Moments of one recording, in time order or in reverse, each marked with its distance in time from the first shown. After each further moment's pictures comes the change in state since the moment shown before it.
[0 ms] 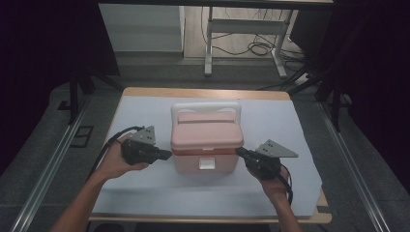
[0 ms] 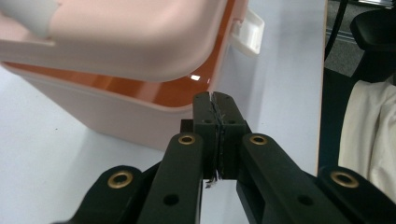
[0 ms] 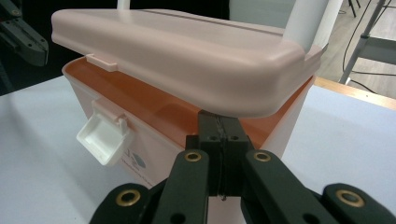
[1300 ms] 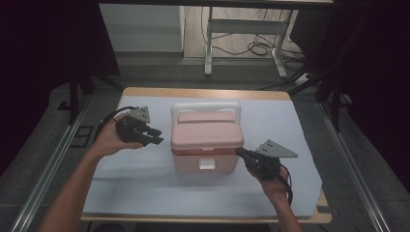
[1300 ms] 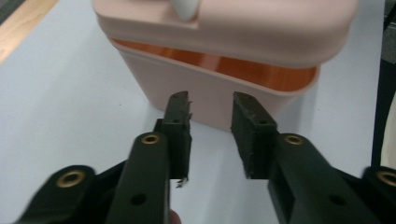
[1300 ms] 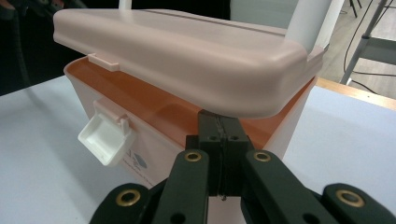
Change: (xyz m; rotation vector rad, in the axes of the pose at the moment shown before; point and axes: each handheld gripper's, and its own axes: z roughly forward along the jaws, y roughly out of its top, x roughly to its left) left arm 0.060 0.001 -0.013 0.092 0.043 -0.037; right arm 0.001 0.000 0.000 0.000 0.005 -0.001
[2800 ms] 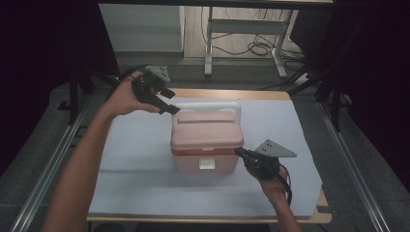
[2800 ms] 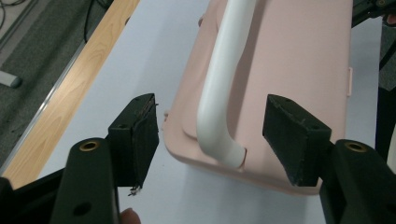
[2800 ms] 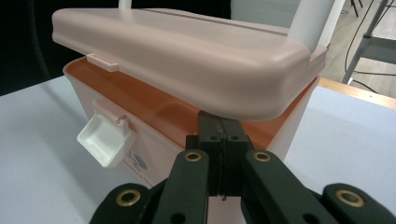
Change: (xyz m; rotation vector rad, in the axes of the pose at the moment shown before) left arm 0.035 0.111 -0.034 0.021 0.019 0.077; right arm 0.000 0.000 0.002 0.002 0.002 0.001
